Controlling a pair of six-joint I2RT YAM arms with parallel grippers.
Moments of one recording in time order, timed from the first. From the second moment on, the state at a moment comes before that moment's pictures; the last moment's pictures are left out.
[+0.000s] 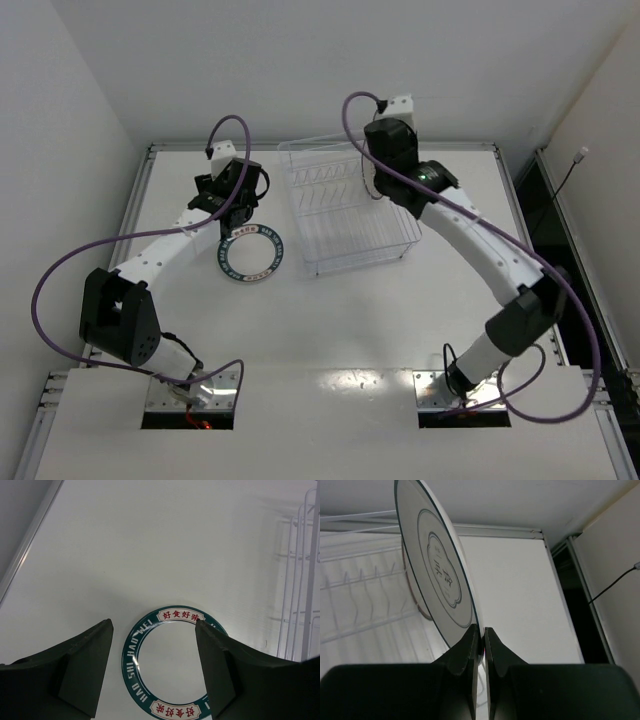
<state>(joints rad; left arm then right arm) -0.40 1.50 1.22 -0.43 -0.73 -0.47 0.58 1.58 1.63 -0.56 0.84 0.12</state>
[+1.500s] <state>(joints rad) -0.39 1.63 1.27 -0.49 -0.77 -0.50 0.43 2.14 1.83 -0.43 0.55 0.09</state>
